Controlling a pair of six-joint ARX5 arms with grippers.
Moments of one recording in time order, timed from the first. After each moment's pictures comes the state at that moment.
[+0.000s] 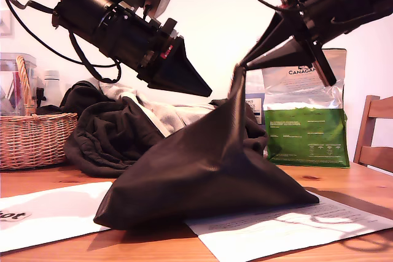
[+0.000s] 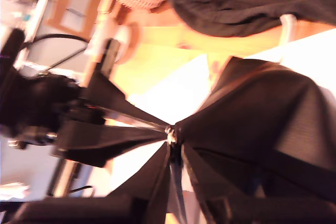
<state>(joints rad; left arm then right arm) -0.54 1.69 1.11 -0.07 0.61 0.28 0.27 1.47 0.98 -0.18 -0.77 0.43</state>
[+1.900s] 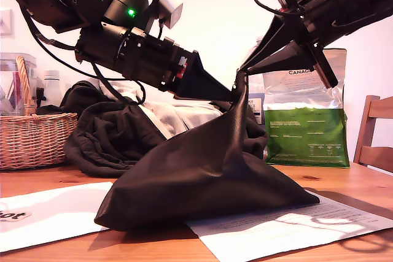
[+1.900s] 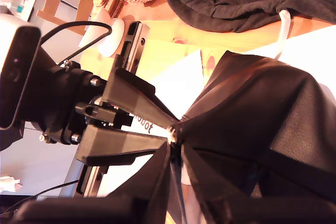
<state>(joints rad) -0.54 1.82 1.11 0.15 0.77 0.40 0.28 1.47 0.98 -0.20 -0.77 0.40</state>
